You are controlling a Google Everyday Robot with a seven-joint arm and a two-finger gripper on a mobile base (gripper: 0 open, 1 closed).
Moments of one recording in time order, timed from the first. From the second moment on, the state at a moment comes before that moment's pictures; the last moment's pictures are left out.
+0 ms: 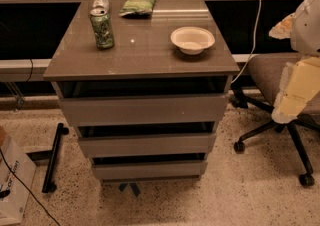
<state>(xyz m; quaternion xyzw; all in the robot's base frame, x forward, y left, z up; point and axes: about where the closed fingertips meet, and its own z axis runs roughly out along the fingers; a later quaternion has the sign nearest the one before) 0.438 -0.216 0.979 -0.60 0.78 -0.04 0.16</state>
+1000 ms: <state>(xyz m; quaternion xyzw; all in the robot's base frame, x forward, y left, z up) 0.459 -0.204 0.960 -0.59 0.78 -0.02 0.20</state>
